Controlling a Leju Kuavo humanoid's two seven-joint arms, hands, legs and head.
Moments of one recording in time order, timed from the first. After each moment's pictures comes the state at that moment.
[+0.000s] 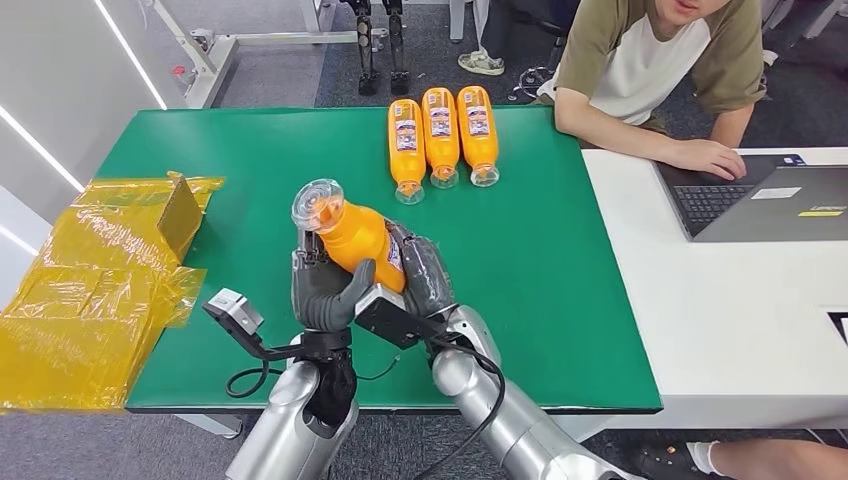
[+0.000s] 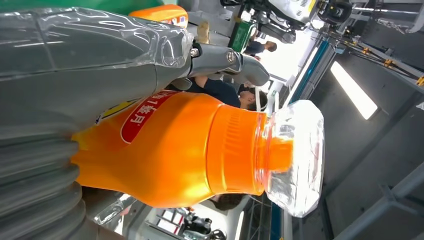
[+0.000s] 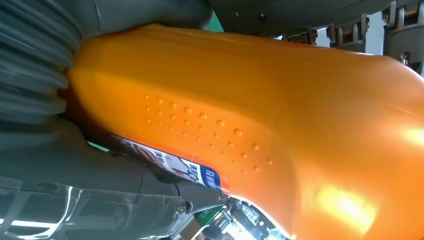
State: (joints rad) left arm -0.31 -0.32 -0.44 -0.89 0.19 0.00 -0.70; right arm -0.56 0.24 0.60 -0.78 0.56 -0.33 -0.46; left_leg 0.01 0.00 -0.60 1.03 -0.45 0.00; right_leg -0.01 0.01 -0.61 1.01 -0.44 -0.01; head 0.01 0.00
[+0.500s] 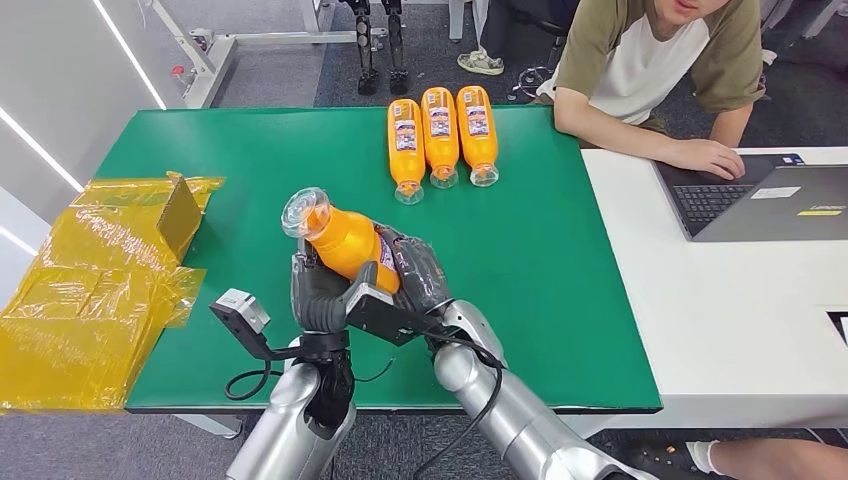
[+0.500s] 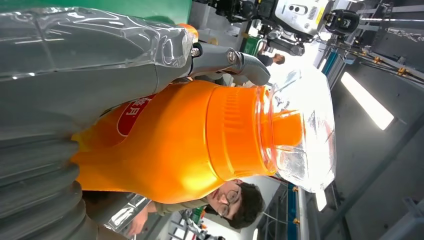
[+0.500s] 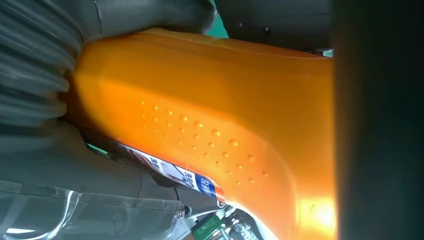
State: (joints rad) left arm -0.31 -0.32 -0.43 -0.86 0.14 0.04 -0.70; right arm -0.57 0.23 0.60 -0.75 0.64 -0.23 -0.42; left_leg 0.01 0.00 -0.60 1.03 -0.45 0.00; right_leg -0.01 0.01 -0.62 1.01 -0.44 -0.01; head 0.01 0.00
